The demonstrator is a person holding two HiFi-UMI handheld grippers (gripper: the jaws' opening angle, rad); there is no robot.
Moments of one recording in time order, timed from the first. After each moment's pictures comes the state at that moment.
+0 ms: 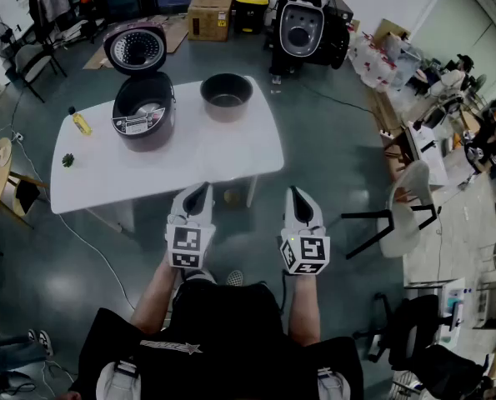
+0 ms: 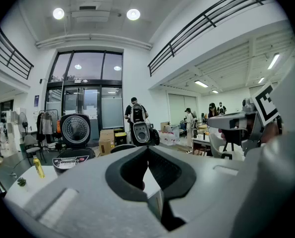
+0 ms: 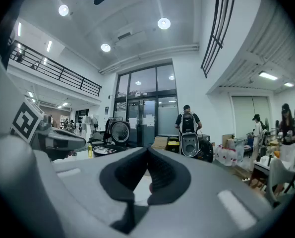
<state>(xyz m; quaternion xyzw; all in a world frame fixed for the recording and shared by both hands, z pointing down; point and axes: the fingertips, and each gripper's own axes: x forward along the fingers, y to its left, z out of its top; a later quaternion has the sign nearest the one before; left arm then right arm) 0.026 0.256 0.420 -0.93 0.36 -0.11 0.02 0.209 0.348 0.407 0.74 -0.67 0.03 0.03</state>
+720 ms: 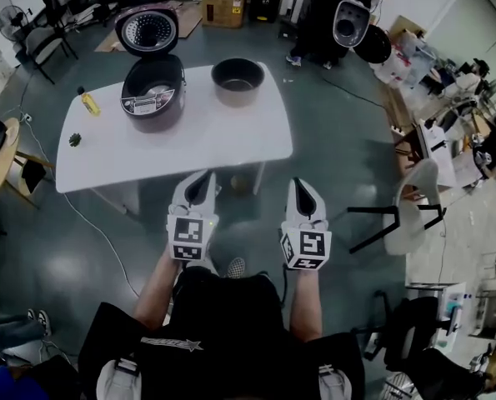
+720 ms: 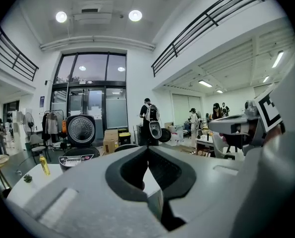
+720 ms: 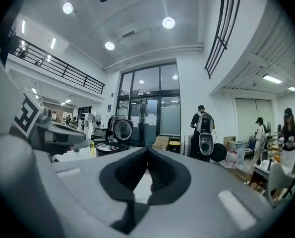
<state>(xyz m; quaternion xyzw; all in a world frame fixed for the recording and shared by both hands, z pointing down) 0.016 0.271 0.409 -0.92 0.38 -0.11 0.02 0.195 0.357 0.405 0.74 -0.67 0.02 0.05</state>
